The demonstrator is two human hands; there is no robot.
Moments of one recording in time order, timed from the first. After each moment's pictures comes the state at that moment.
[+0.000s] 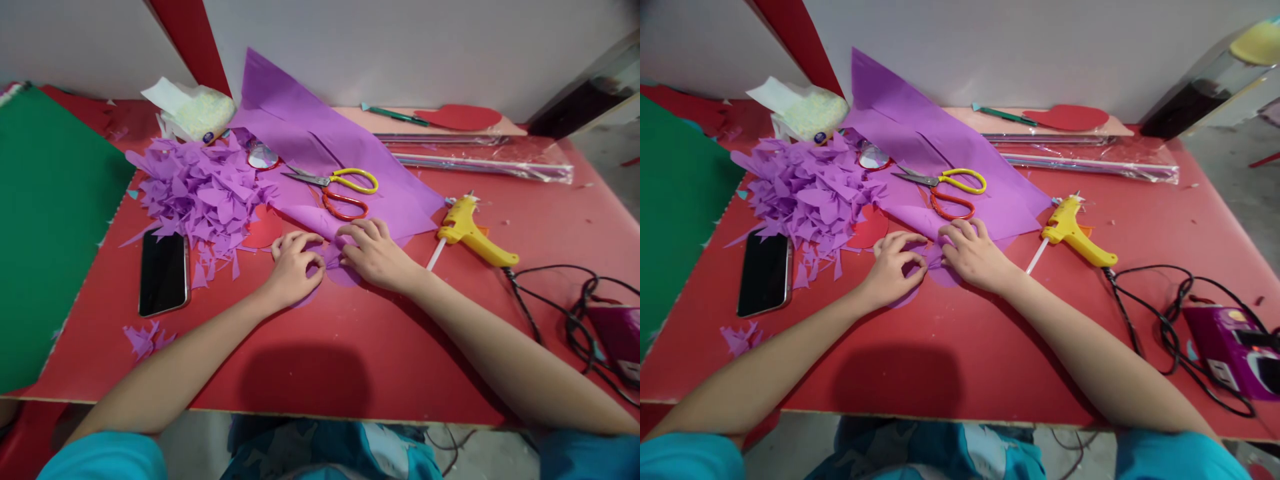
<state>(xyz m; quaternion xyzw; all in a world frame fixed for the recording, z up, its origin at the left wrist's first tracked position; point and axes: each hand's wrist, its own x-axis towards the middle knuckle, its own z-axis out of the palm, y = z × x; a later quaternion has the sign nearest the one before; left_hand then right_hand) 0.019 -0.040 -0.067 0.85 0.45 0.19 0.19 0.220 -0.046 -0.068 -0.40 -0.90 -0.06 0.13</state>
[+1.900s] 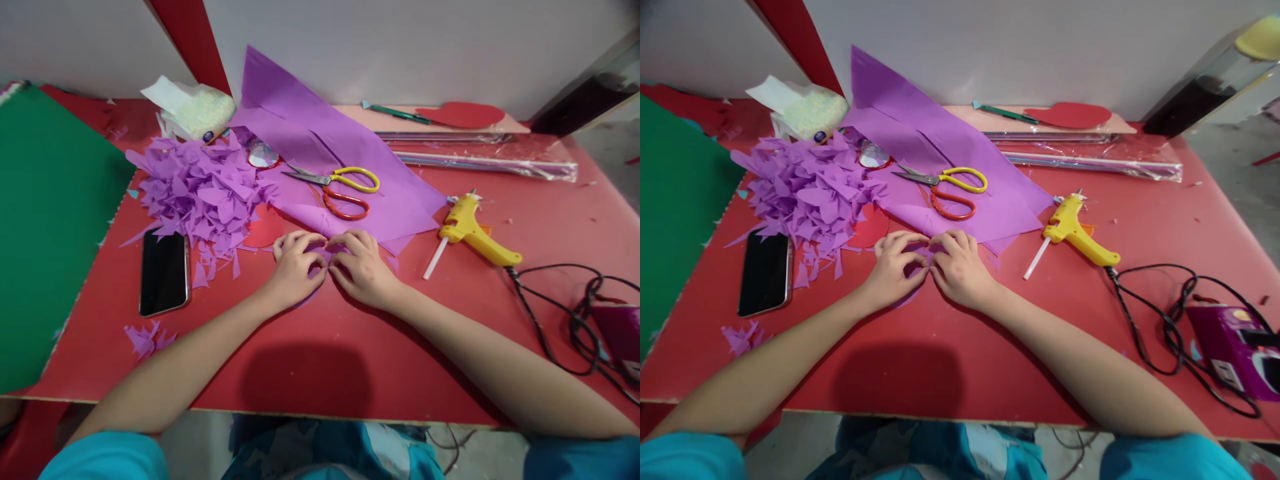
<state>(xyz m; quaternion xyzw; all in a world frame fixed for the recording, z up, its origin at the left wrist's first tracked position) 0.019 -0.041 -0.068 0.86 0.44 0.20 0.18 0.188 -0.067 -0.071 -0.49 -0.83 0.11 0.26</state>
